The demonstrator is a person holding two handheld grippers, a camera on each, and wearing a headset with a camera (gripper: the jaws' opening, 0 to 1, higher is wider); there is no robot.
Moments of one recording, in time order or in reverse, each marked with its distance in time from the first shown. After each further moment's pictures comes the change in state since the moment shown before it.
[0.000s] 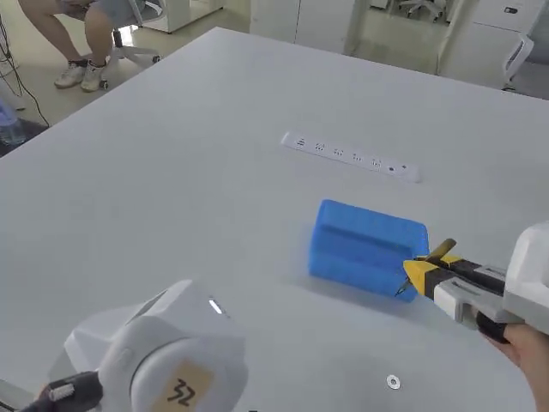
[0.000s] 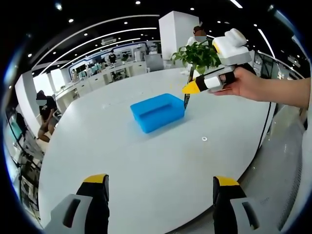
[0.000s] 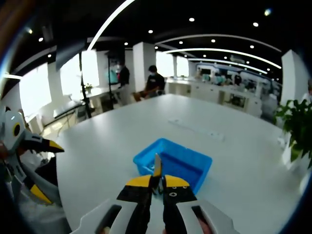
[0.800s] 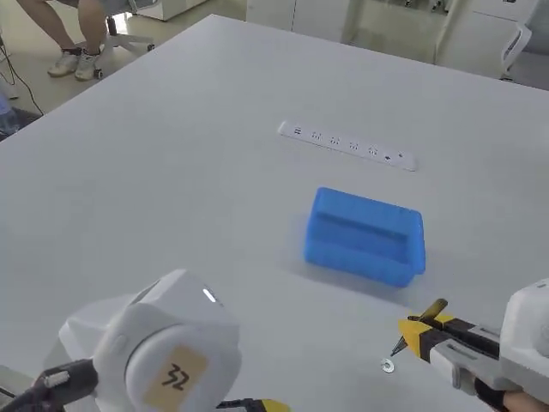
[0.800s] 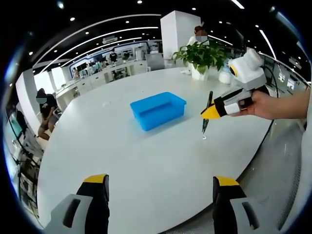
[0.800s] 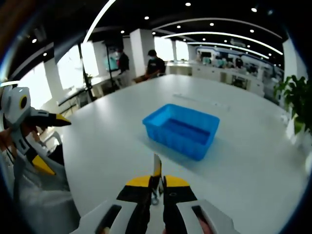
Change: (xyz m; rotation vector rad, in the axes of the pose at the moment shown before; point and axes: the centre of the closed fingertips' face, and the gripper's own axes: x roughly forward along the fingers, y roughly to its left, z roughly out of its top) left arm -0.001 -0.004 -0.006 -0.013 0.005 0.001; right arm -0.014 0.020 -0.076 0.055 0.138 0.036
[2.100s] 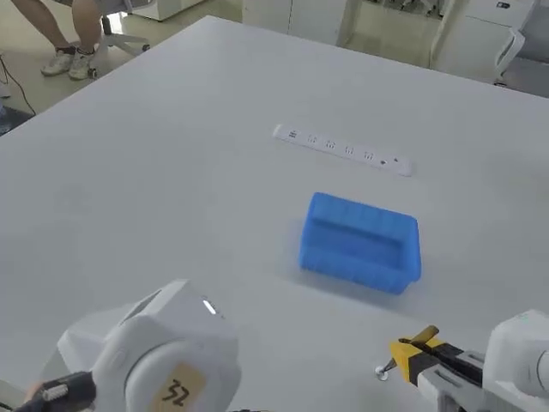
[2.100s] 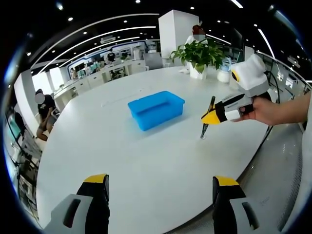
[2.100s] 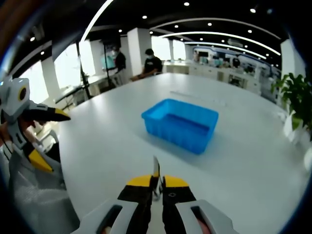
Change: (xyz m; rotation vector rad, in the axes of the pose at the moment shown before) left arm 0.006 -0.001 0.000 0.013 0.007 -0.016; right arm 0.003 0.003 -0.008 -0.003 0.008 -0.035
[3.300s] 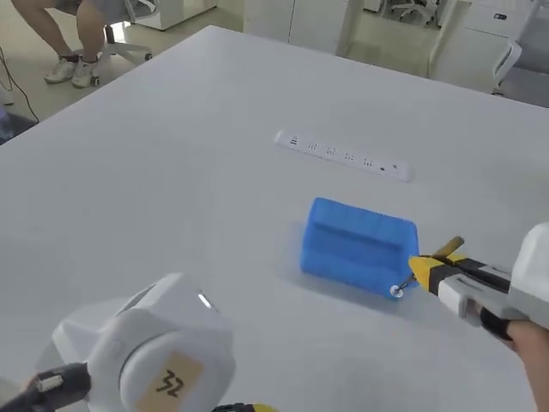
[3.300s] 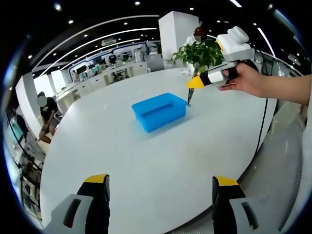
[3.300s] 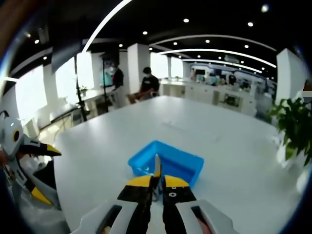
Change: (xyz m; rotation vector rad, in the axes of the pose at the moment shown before) left arm -0.007 0.008 0.003 0.017 -0.011 0.027; right arm -0.008 -0.032 0.104 -0.033 -0.176 -0.046
